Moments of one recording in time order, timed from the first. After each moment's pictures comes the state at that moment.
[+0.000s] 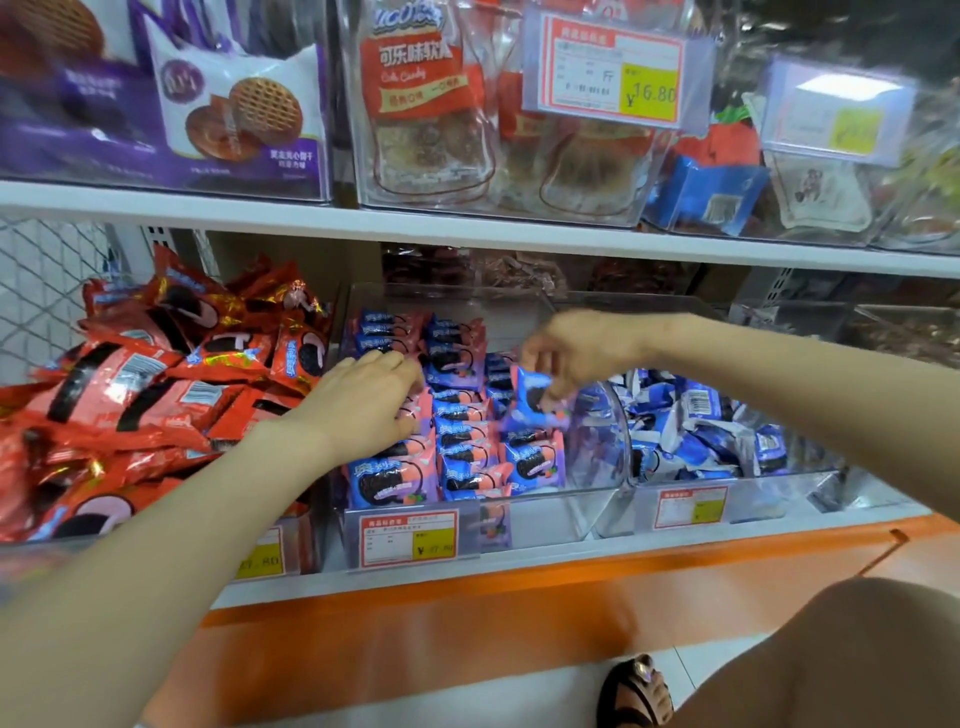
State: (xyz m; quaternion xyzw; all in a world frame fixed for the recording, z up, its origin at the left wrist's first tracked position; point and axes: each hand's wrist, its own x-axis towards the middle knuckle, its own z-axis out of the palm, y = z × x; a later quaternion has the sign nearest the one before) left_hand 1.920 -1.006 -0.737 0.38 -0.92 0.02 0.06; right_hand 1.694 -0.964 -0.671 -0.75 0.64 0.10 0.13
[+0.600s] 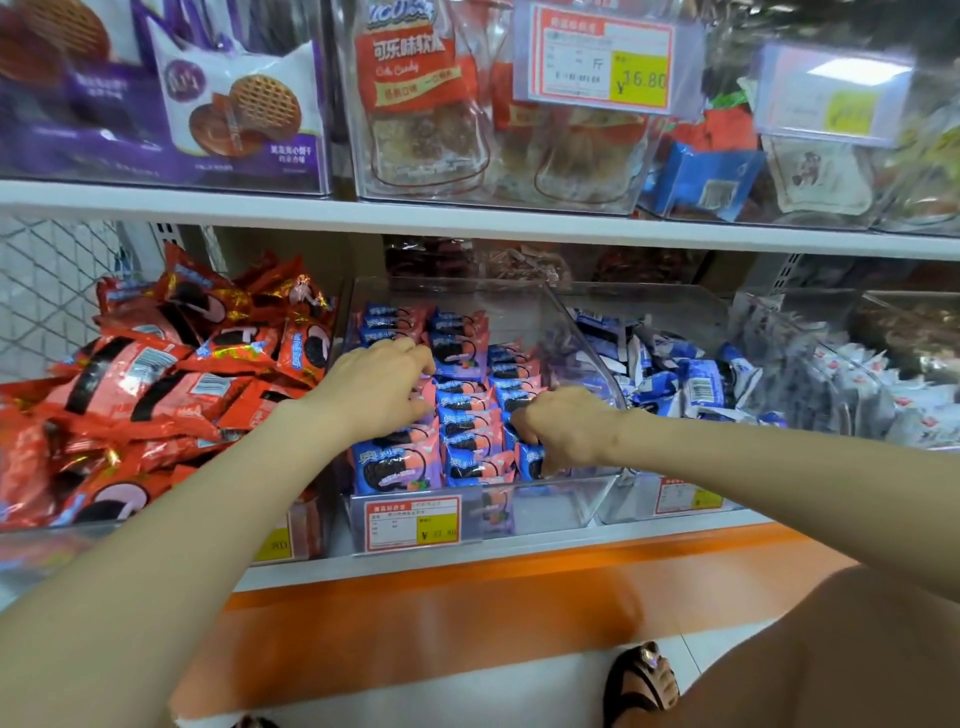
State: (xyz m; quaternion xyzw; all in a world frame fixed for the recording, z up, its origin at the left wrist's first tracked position) left_hand 1.911 -1.002 -0.728 0.41 -0.91 -0.01 0.06; right_hand 1.707 -0.944 -0.756 -0.76 0.61 0.20 -0.06
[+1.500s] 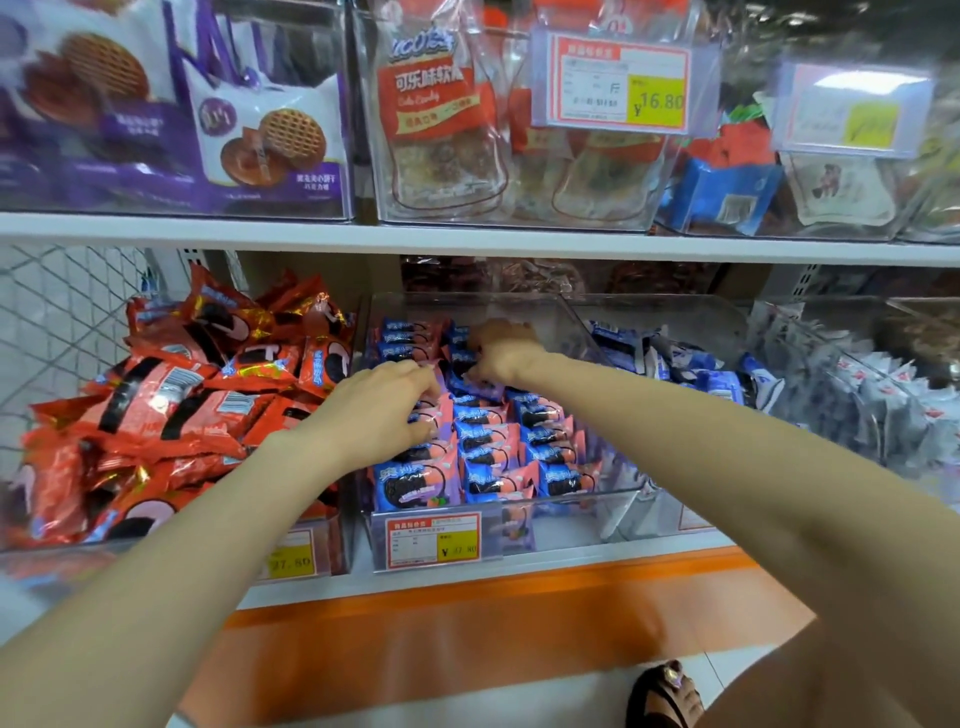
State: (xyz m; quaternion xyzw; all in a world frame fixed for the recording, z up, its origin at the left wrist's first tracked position) left_hand 1.930 -1.002 -0.731 0.39 -0.92 -0.03 0.07; right_hand 1.737 -1.055 -0.744 -0.68 0.73 -0.02 -0.01
